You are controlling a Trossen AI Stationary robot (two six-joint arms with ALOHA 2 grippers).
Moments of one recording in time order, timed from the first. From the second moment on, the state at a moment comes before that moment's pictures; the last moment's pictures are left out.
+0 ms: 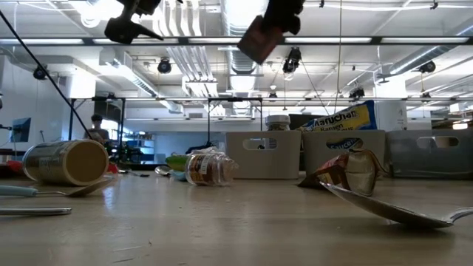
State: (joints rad) left arm 0.33 1.07 1.17 -0.74 0.24 -0.97; right arm -0.30 1.70 1.93 -1.12 -0.07 -0.02
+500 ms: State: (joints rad) left arm 0.31 1.07 1.17 -0.74 0.24 -0.96; right arm -0.36 1.99 2.11 -1.44 -0.14 -0.11
